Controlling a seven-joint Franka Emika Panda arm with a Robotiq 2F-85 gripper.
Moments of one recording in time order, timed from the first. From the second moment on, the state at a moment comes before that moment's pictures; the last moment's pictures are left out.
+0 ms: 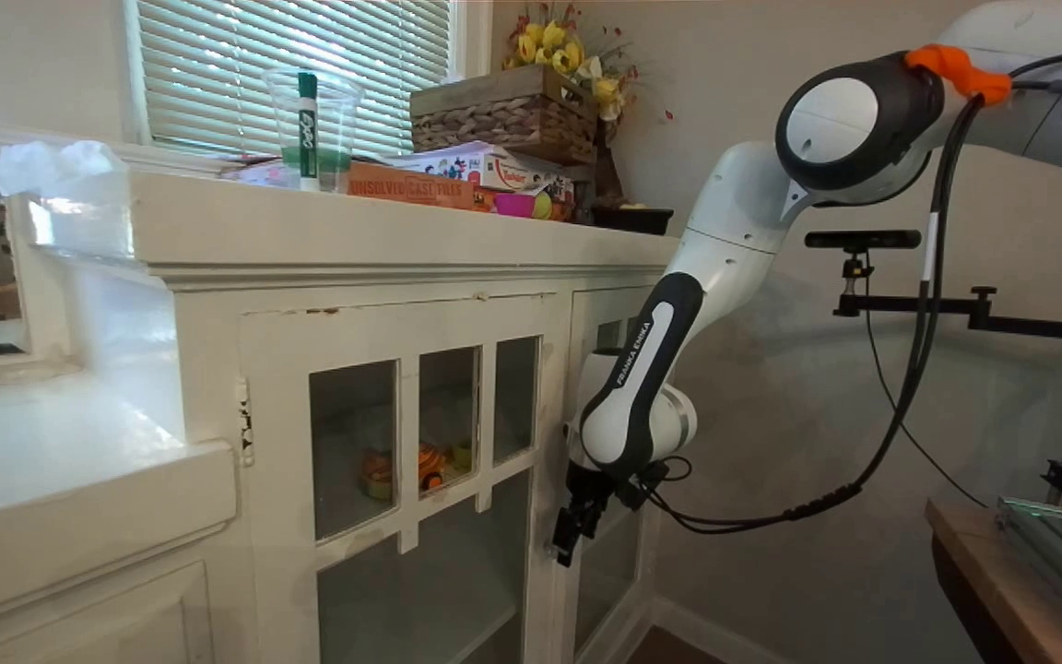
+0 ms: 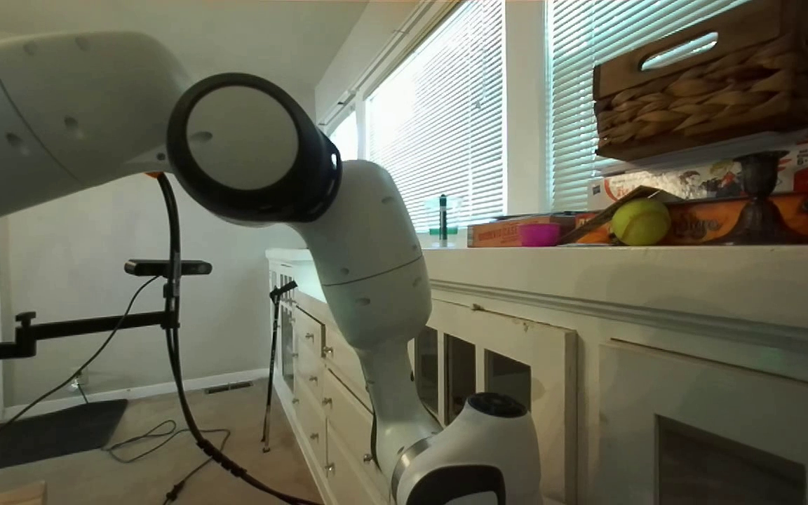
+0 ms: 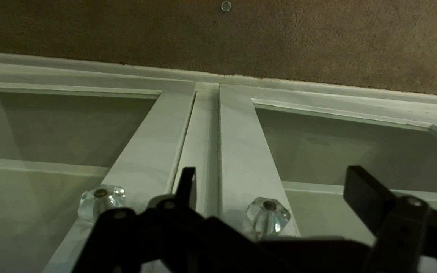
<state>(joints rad) -0.35 1.15 0.01 -1.69 0.01 2.97 -0.24</state>
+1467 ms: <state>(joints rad) -0.35 1.22 0.00 -1.62 0.01 2.97 -0.22</state>
